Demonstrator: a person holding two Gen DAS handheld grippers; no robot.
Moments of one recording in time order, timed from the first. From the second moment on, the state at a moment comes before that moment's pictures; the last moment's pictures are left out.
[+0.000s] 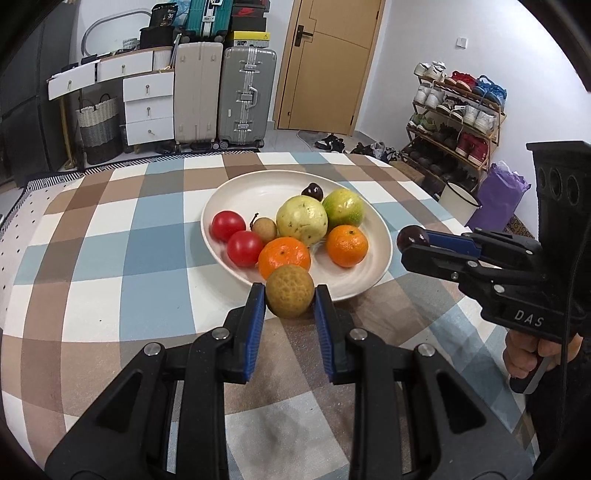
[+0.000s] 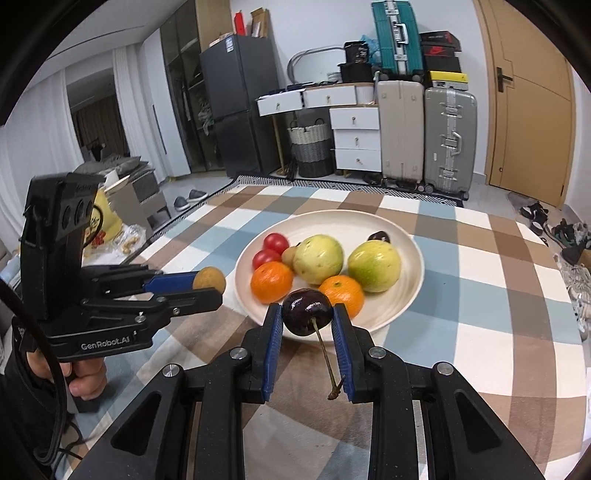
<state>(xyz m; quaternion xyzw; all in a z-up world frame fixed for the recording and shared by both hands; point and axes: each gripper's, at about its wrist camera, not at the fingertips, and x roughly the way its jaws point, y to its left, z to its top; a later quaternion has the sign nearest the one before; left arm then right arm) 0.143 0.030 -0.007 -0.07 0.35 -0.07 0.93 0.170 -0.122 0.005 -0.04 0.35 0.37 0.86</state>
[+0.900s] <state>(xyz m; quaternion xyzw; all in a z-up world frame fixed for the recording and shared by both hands) 0.196 0.001 -0.004 -0.05 0.35 -0.06 0.93 0.263 -0.107 0.015 -0.04 0.36 0.34 0.87</state>
